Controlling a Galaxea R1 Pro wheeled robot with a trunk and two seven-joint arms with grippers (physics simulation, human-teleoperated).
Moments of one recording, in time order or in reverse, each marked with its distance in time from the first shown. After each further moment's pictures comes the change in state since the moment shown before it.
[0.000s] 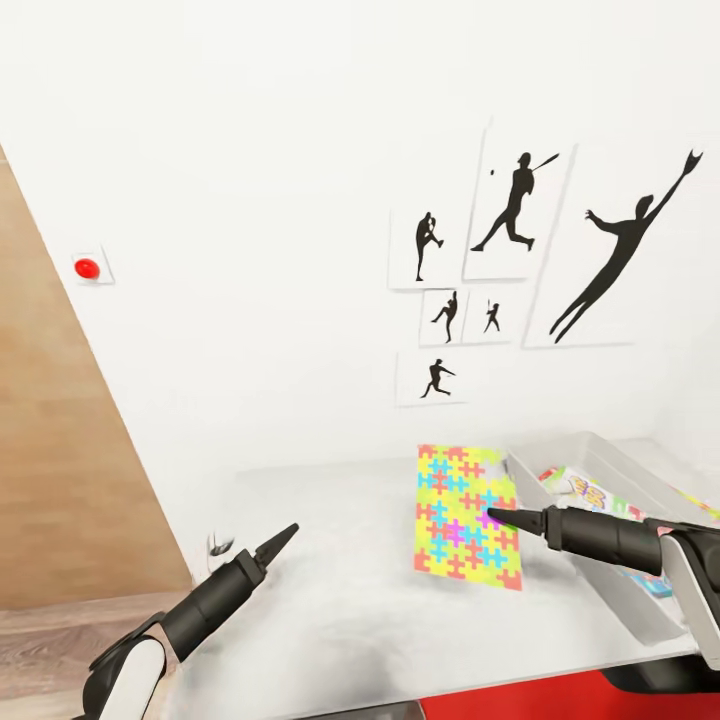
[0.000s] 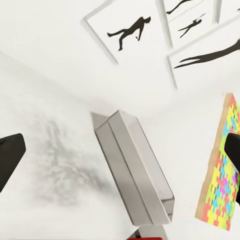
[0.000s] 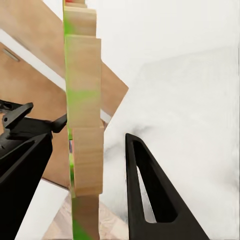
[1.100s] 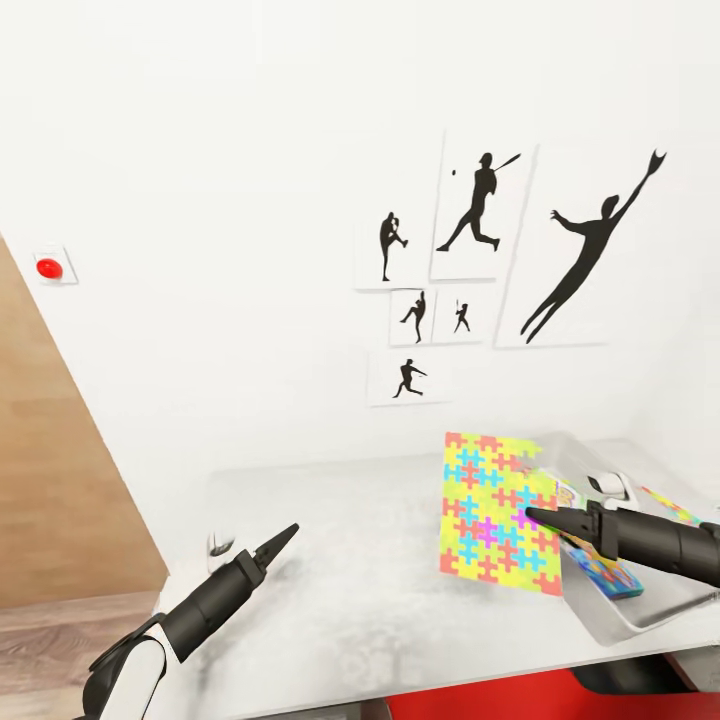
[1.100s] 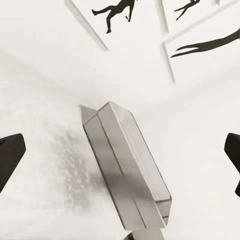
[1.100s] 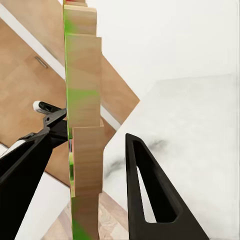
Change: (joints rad) left arm 0.002 0.000 -0.001 0.000 -0.002 -0.004 -0.003; right arm 0.043 -0.056 -0.123 -0.062 0.010 -0.020 0.218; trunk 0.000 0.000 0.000
